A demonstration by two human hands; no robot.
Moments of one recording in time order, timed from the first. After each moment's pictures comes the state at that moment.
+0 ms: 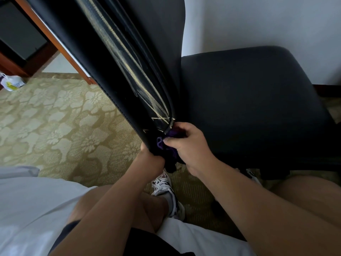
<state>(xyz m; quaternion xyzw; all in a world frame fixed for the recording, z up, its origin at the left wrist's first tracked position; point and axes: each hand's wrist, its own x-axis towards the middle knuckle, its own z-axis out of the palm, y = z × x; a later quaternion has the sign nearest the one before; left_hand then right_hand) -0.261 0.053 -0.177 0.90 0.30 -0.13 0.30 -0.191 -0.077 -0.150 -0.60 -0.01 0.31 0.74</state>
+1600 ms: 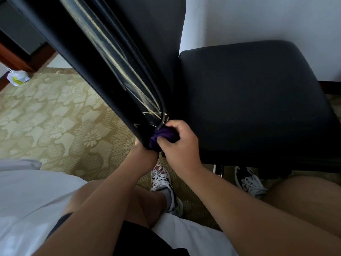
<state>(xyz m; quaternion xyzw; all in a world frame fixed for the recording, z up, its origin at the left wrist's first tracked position) -0.261 0.052 -0.179 0.87 0.39 -0.10 0.27 -0.210 -0.075 -0.164 -0.69 -0.13 0.13 0.70</state>
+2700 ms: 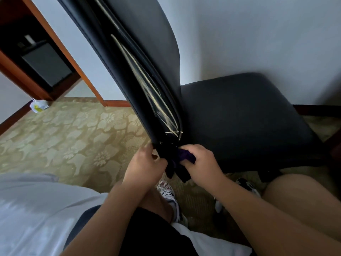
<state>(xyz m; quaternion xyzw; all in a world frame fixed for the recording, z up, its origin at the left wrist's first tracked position) -0.314 0.009 -0.091 0.92 0.26 0.09 0.29 -0.222 -0.154 -0.134 -0.78 -0.30 0.11 0.53</state>
